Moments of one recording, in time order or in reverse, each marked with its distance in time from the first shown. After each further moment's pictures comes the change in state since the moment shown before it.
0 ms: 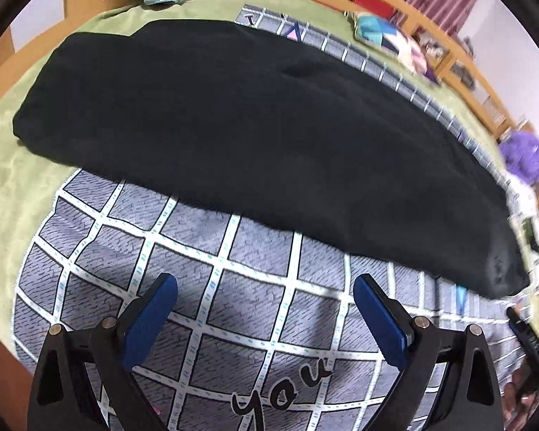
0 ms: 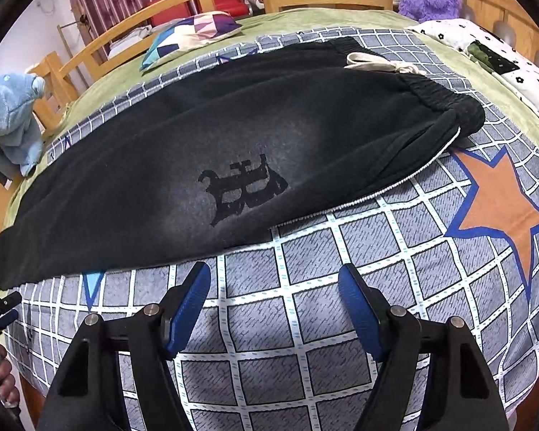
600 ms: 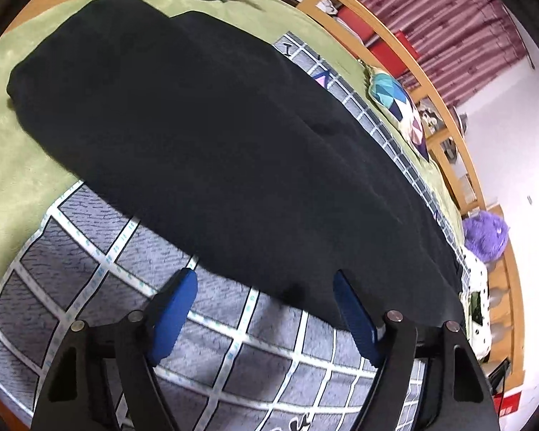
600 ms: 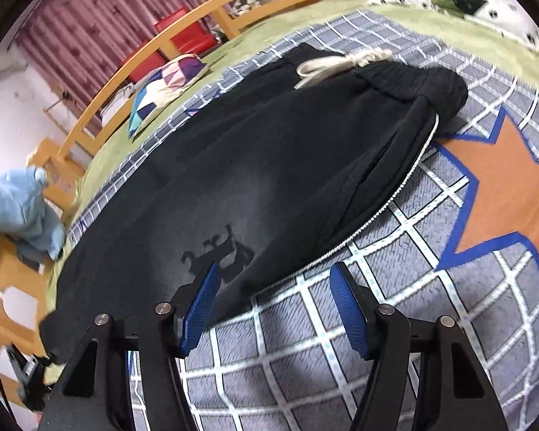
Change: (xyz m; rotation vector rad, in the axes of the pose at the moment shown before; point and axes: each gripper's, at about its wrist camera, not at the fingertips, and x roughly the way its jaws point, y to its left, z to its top) left arm 0.018 0.047 0.033 -0.250 -0.067 -0.200; right arm 0.016 -0.064 0.037 0.296 -0.042 0.164
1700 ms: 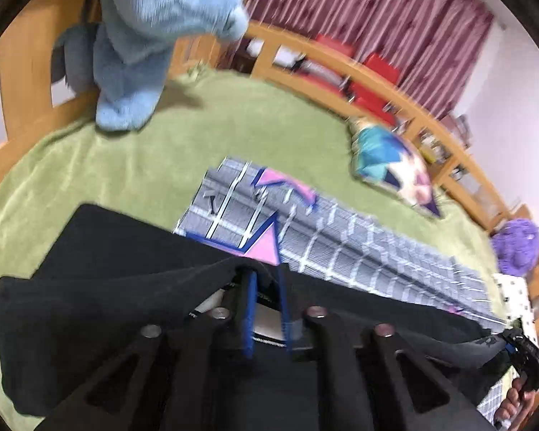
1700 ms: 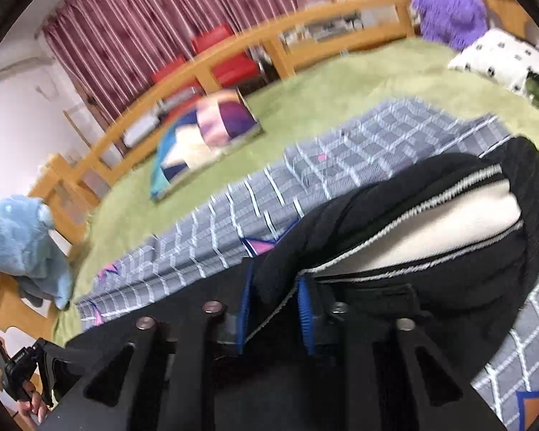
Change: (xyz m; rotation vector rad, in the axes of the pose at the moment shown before) left arm 0.047 -0.139 0.191 0.217 -0.211 0.149; right arm 0.110 0.139 0.217 -0.145 -0.079 0.065
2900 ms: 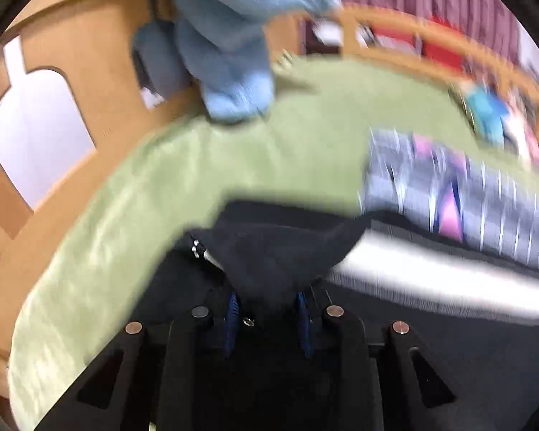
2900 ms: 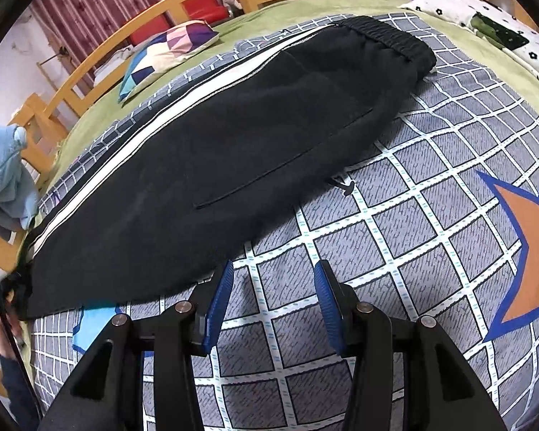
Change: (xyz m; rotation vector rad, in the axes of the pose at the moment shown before) left arm 0.011 0.110 0.002 0.095 -0.076 0.414; right arm -0.074 -0.050 -0.199 -0.017 0.155 -0.171
